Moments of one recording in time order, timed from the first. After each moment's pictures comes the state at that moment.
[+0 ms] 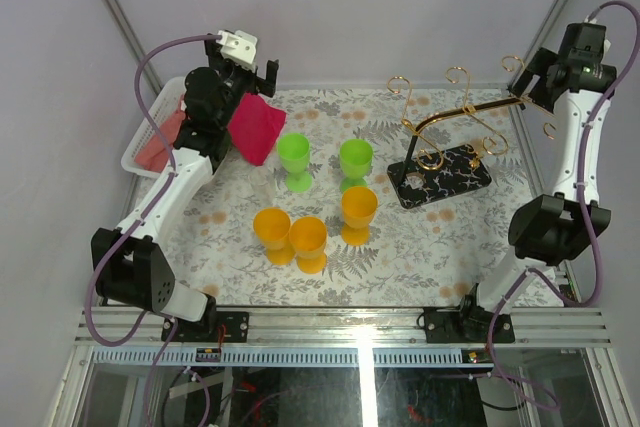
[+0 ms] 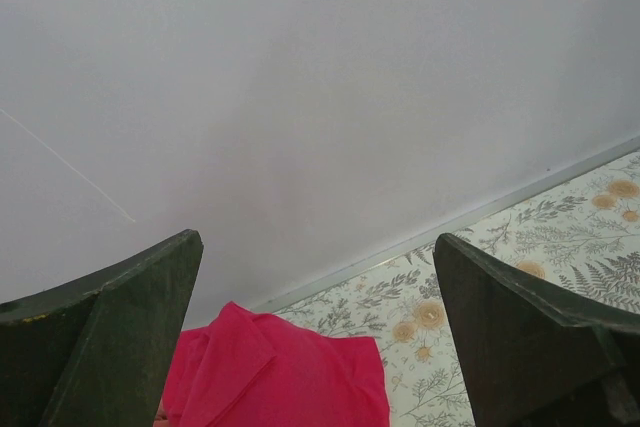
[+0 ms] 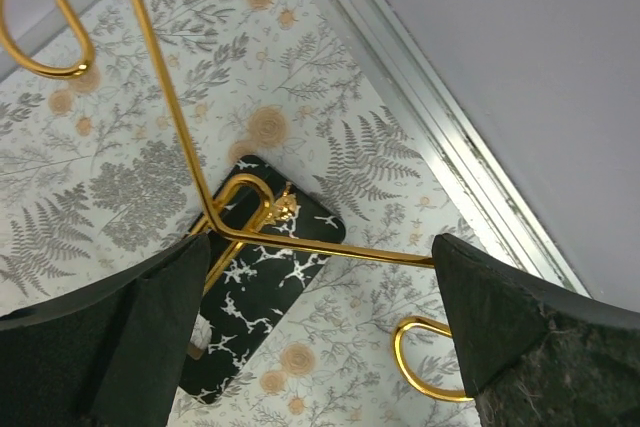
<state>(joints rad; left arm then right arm) -0.23 1.46 1.29 0.34 0.09 0.24 -0.29 1.78 2.06 -1.05 0.19 0.27</state>
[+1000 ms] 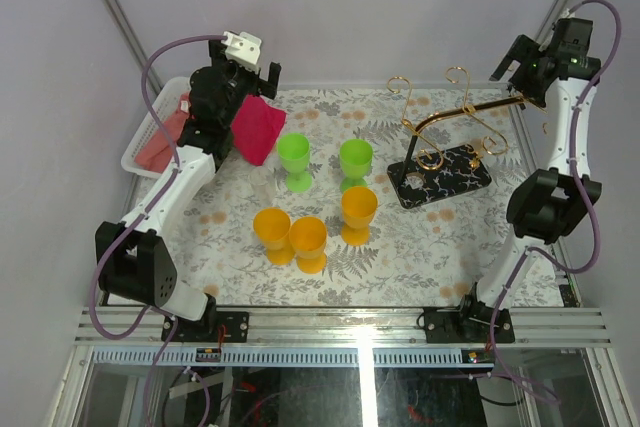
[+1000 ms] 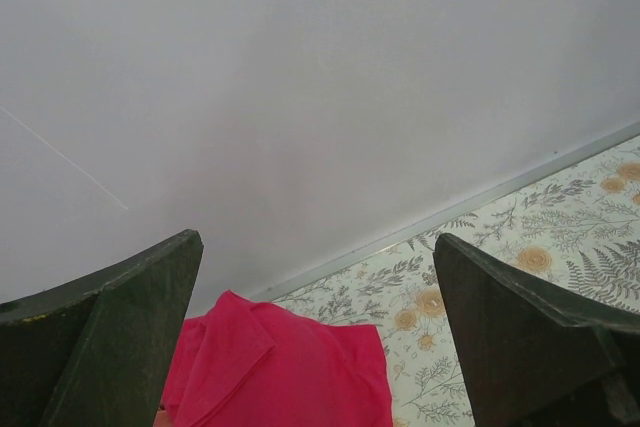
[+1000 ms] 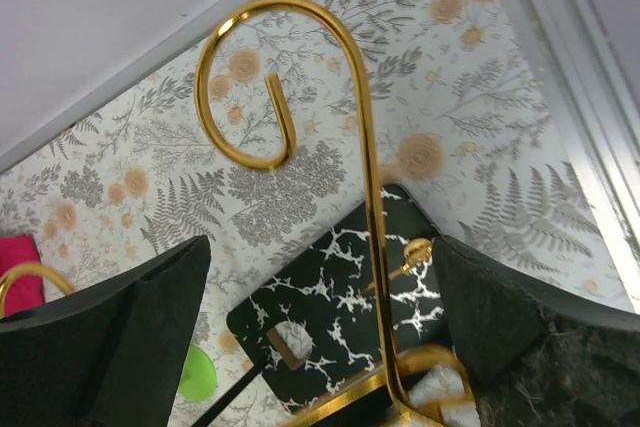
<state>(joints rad) -0.23 1.49 1.29 0.34 0.08 0.26 -0.28 1.95 2.16 -0.94 -0.15 0.33</state>
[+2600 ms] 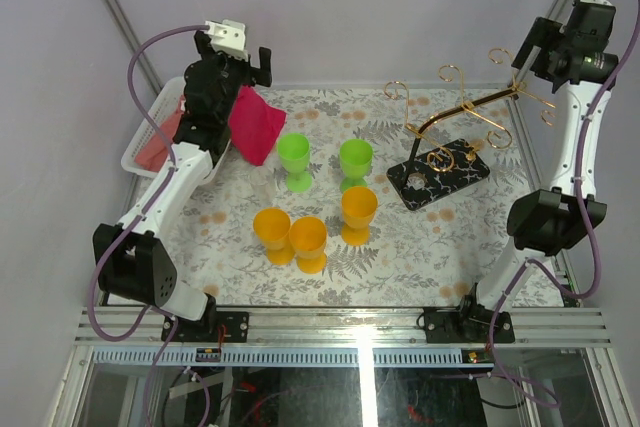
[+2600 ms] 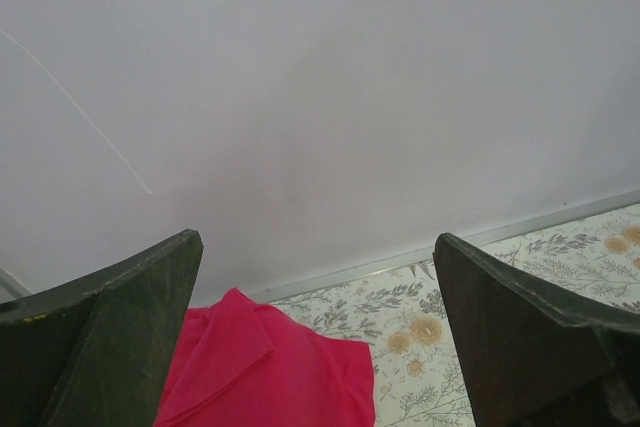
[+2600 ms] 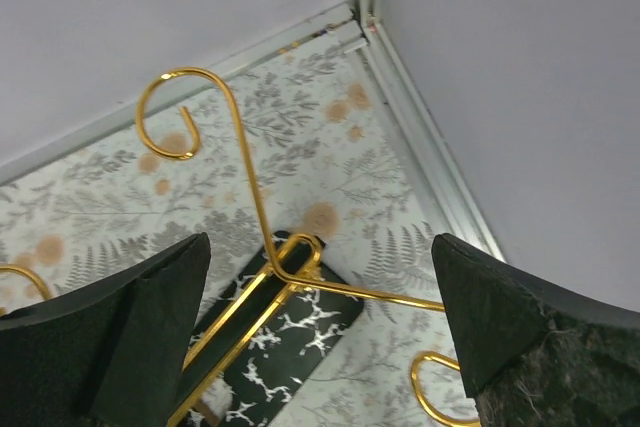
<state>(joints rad) -0.22 1.49 1.34 0.32 -0.03 0.13 -0.27 1.87 2.22 -0.89 0.05 0.17</state>
